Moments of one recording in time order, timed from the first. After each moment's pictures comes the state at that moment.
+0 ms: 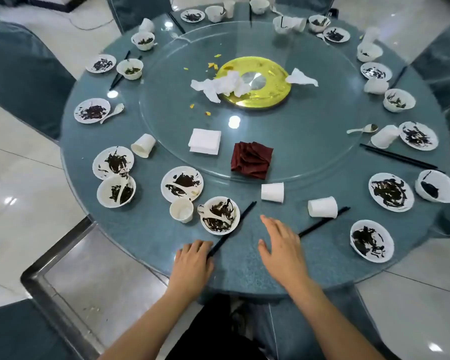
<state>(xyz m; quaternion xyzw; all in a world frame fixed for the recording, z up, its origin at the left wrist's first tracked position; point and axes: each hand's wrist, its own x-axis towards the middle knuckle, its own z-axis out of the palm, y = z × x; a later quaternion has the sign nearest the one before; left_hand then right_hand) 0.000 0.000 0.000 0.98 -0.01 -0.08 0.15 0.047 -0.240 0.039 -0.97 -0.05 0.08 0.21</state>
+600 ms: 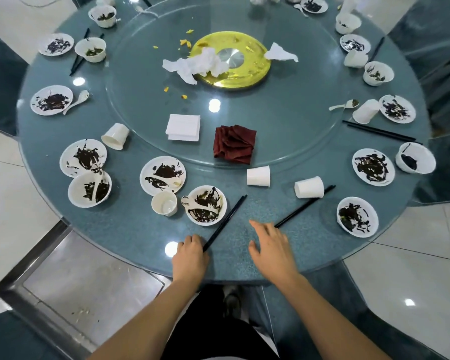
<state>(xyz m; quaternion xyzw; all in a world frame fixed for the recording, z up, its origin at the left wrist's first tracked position) 0.018 -0.027 -0.018 0.96 0.09 -0.21 0.17 0.026 -0.240 0.019 -0.97 -0.01 0.15 0.18</state>
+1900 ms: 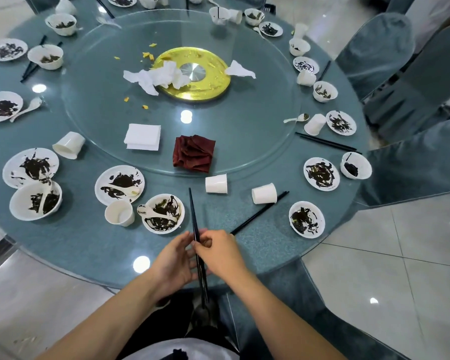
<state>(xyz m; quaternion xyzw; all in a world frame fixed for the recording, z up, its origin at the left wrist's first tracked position) 0.036 -0.089 0.044 0.35 0.33 -0.39 0.79 0.039 -0.224 0.062 -0.89 0.09 0.19 0.41</state>
